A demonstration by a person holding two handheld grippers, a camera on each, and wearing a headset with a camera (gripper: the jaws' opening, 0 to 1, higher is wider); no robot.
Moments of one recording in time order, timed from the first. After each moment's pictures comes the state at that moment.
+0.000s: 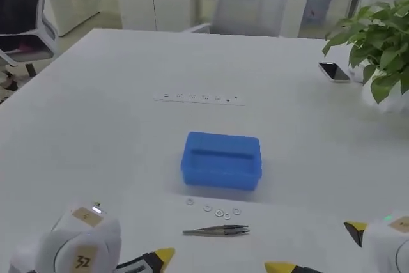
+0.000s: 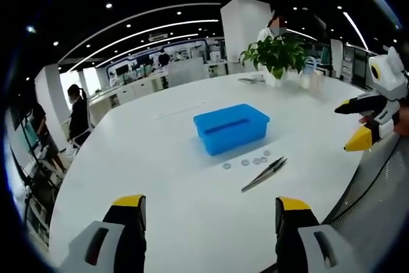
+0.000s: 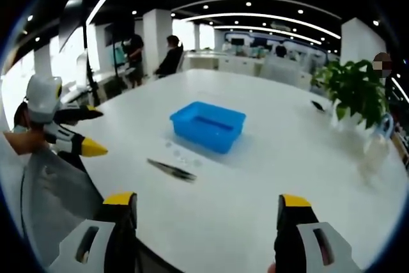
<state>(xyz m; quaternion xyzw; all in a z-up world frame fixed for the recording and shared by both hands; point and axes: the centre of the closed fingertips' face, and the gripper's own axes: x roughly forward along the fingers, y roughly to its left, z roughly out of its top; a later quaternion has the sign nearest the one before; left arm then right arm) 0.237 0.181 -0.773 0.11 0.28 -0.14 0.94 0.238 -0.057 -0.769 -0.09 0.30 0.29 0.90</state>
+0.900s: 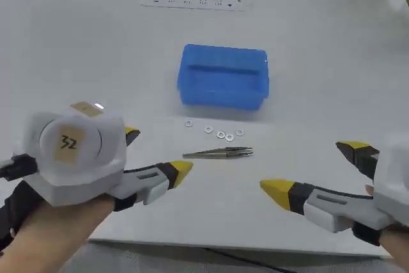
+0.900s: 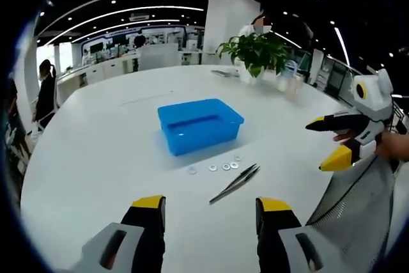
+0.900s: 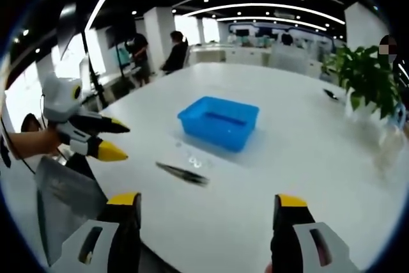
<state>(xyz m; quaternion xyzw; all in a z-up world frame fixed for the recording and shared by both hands) 0.262 0.138 -0.790 0.04 0.34 -0.26 0.91 0.251 -0.037 -0.778 -0.06 0.34 0.32 0.88</state>
